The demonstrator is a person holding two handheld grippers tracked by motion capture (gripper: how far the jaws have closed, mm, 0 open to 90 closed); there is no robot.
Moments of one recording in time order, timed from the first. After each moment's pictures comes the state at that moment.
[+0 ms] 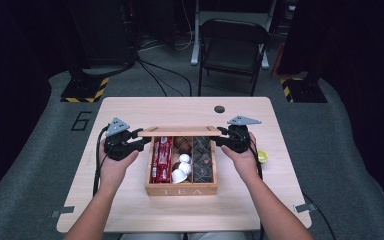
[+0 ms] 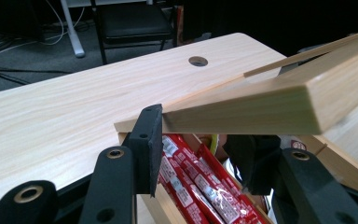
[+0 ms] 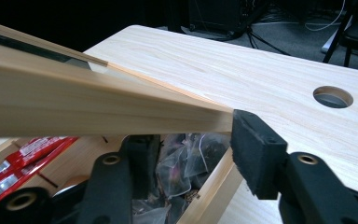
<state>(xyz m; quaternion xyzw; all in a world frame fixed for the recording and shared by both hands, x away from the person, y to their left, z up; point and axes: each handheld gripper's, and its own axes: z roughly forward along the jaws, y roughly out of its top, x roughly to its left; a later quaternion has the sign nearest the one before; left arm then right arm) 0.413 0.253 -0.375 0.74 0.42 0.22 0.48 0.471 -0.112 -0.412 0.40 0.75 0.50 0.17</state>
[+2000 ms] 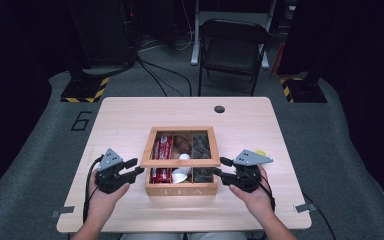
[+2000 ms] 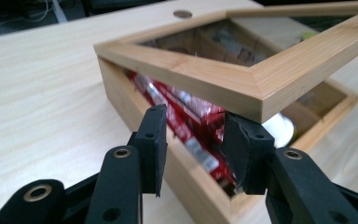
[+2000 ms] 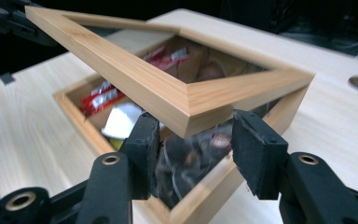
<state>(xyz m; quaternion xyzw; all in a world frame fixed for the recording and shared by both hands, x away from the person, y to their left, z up) 0.345 0.272 -0.424 0.77 0.41 0.20 0.45 0.360 -0.124 -0.420 0.33 0.78 0.50 0.17</state>
